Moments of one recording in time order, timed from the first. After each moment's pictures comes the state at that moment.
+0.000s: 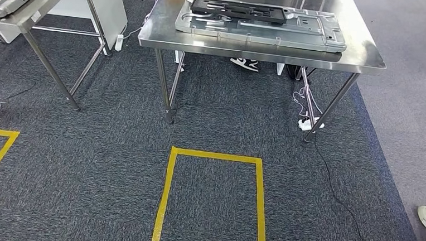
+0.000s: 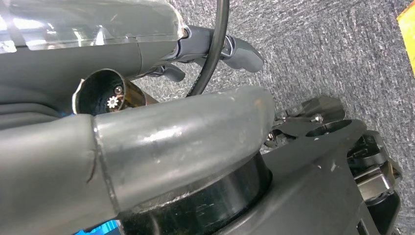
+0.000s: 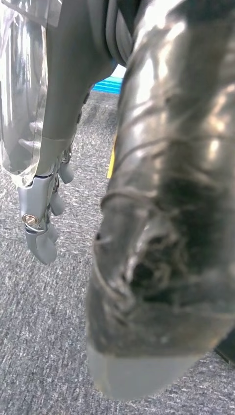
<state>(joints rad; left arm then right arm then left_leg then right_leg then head) -0.13 -0.07 -1.56 -0.13 1.23 0.12 -0.08 -0.06 0.06 -0.37 -0.19 0.46 -0.13 0.12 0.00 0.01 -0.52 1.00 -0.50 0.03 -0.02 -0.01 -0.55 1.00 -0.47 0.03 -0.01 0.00</state>
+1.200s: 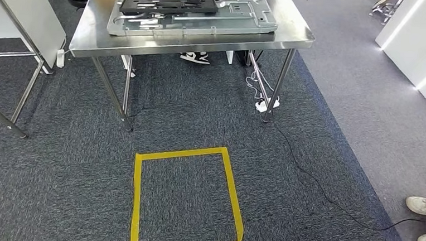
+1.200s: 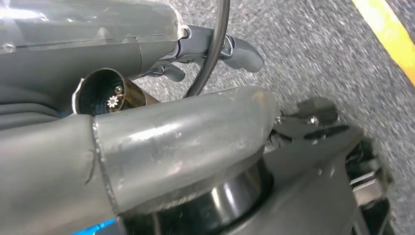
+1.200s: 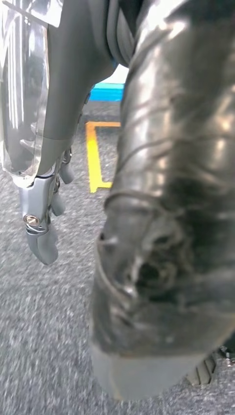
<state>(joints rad) -0.13 -0.08 -1.56 -0.13 1.24 0.13 -0.09 -0.05 0.07 -0.41 -0.19 0.49 -0.15 0.11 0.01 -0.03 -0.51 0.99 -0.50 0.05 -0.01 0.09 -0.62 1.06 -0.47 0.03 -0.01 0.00</state>
